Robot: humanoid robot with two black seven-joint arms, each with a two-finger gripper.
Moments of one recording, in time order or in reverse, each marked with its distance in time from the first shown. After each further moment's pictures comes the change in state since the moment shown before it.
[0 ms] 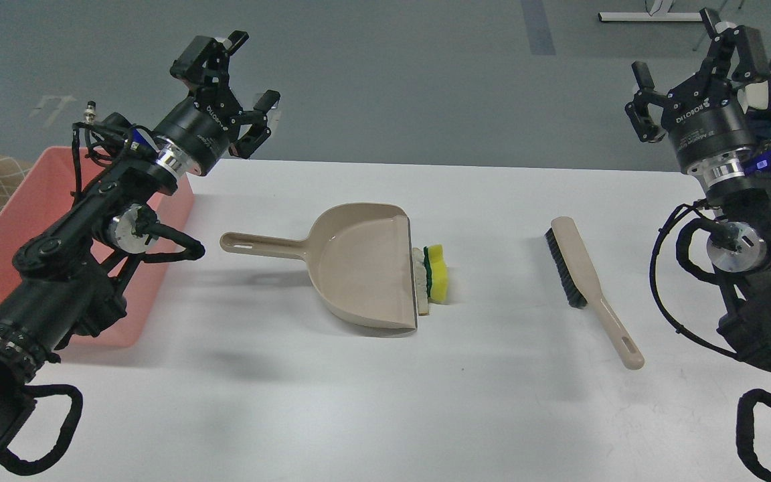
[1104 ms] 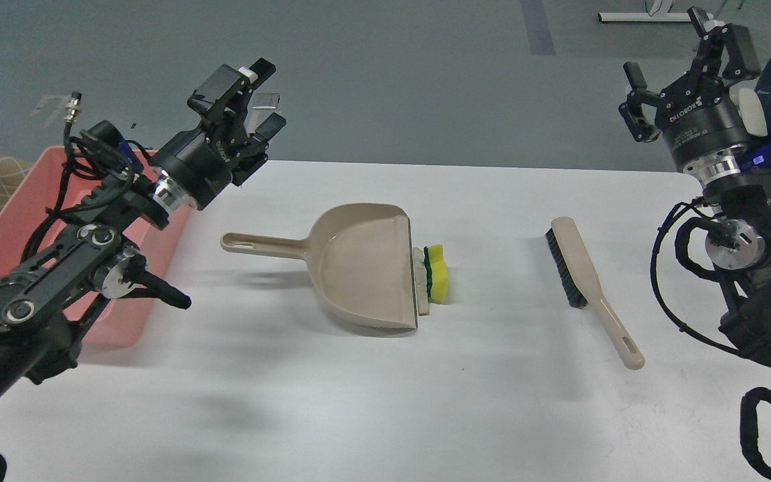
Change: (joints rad) left arm 0.252 0.221 0.047 -0.542 0.265 0.259 0.005; right arm 0.014 -0.017 -0.040 -0.004 -0.002 -0.006 0.000
